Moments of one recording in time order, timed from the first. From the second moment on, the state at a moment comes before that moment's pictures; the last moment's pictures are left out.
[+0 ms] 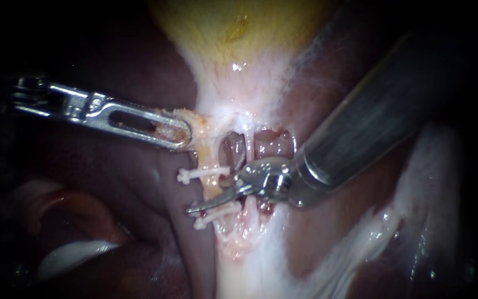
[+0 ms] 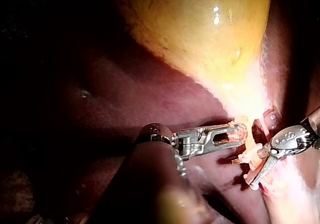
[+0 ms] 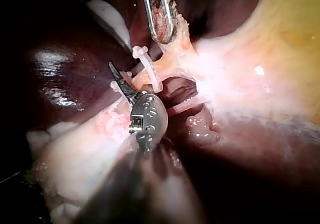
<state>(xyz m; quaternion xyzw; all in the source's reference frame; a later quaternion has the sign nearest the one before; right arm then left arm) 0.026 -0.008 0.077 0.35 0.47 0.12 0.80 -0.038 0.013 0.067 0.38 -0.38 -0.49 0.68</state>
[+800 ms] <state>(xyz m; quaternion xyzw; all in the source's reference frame) 0.027 -0.007 0.077 0.36 0.49 0.16 0.77 -0.038 0.013 0.067 0.38 -0.38 -0.49 0.68</state>
